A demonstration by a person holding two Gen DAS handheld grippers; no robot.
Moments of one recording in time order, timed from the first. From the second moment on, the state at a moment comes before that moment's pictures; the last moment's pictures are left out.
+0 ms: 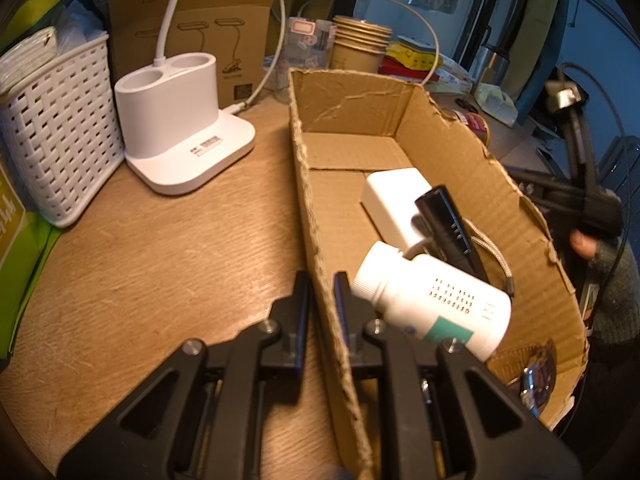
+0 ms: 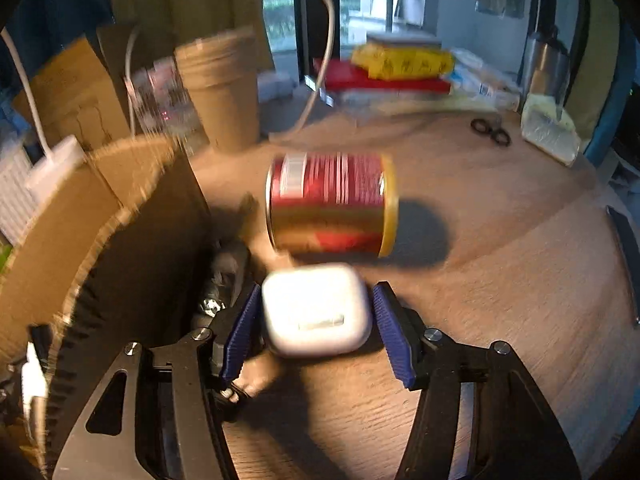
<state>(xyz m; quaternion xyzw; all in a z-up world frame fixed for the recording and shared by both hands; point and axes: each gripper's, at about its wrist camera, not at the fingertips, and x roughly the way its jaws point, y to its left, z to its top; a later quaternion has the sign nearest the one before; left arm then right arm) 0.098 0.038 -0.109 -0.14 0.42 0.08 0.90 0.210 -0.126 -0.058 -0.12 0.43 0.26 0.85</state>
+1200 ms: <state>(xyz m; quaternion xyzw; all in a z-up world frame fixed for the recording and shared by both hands) 0.097 0.038 -0.109 -0.14 0.42 0.08 0.90 0.157 -0.135 -0.001 -0.09 0.34 0.29 0.89</state>
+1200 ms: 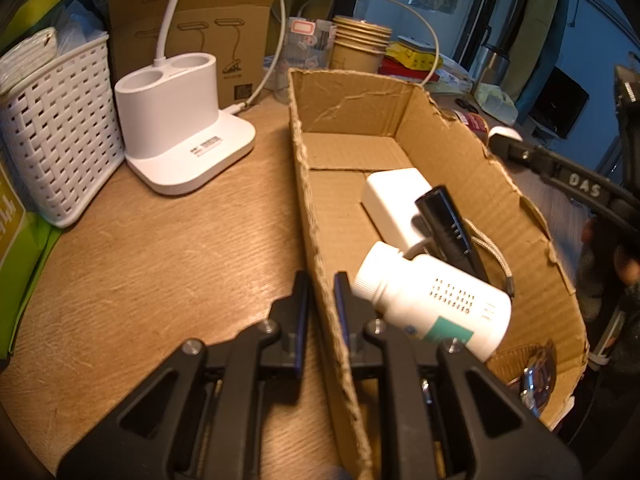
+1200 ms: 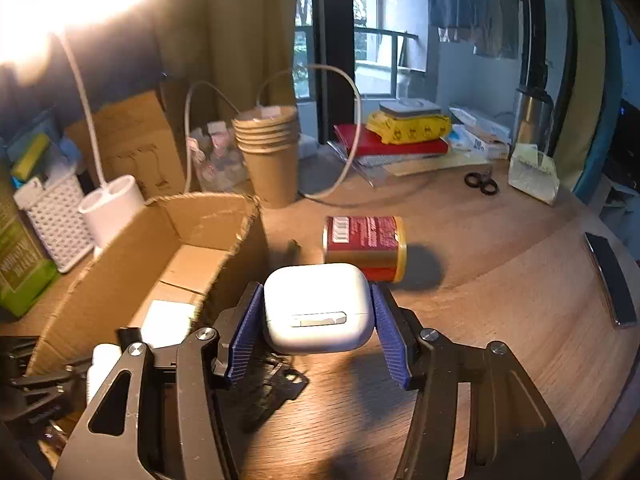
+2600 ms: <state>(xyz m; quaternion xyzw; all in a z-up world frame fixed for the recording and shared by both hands) 0.096 0.039 -0.109 -0.14 0.42 0.08 0.90 0.079 -0.037 0.010 -0.18 0.35 0.44 0.81</state>
